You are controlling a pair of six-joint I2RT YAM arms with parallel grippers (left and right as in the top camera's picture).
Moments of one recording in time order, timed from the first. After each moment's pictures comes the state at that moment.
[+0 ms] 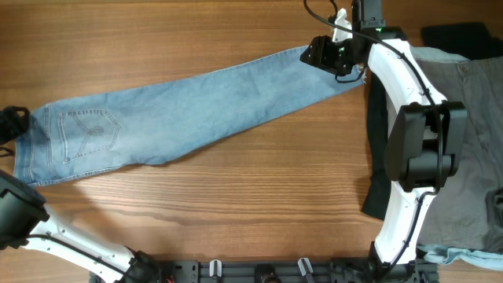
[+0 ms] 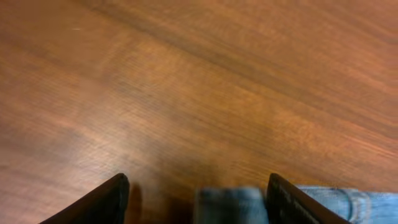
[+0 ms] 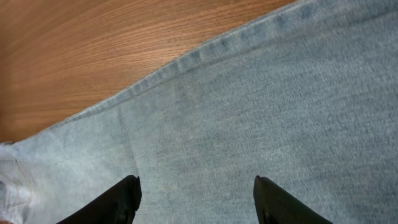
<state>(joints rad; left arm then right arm) 0.92 2.21 1.52 -0.26 0.59 0.29 0.08 2.20 1.78 -0.71 -0.51 0.28</state>
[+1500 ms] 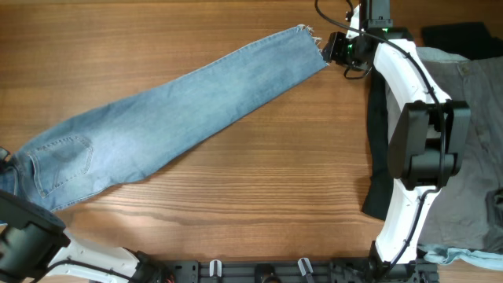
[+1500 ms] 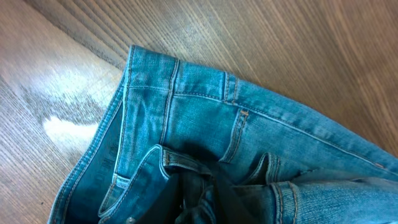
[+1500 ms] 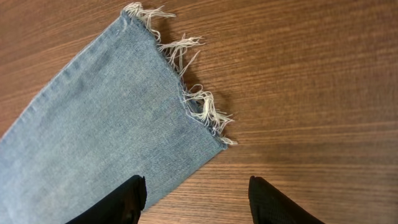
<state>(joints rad) 0.95 1.90 1.51 -0.89 -0.03 -0.05 0.04 2.21 1.78 -0.64 -0.23 0.29</state>
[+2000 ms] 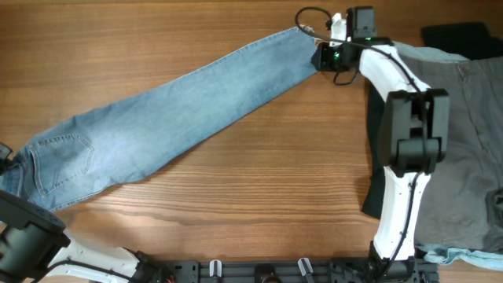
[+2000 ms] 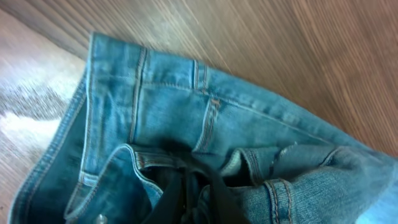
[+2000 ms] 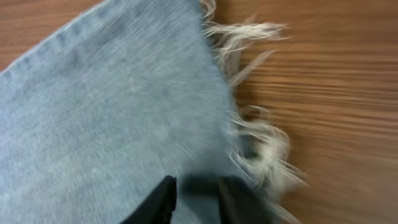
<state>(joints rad) 0.95 1.90 1.51 -0.93 0.08 -0.05 0.07 2.37 1.78 -0.46 -0.37 0.13</state>
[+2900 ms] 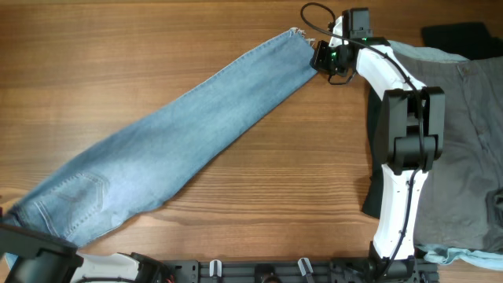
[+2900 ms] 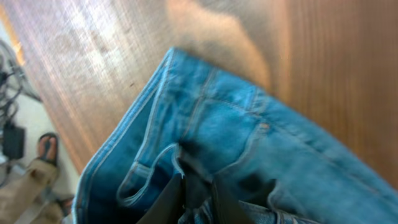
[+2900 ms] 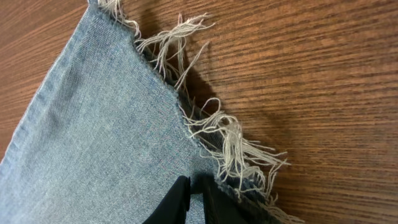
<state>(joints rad) 1.17 1.72 1.35 -1.04 -0.07 -0.12 0.07 2.39 1.81 -0.51 -0.35 0.35</state>
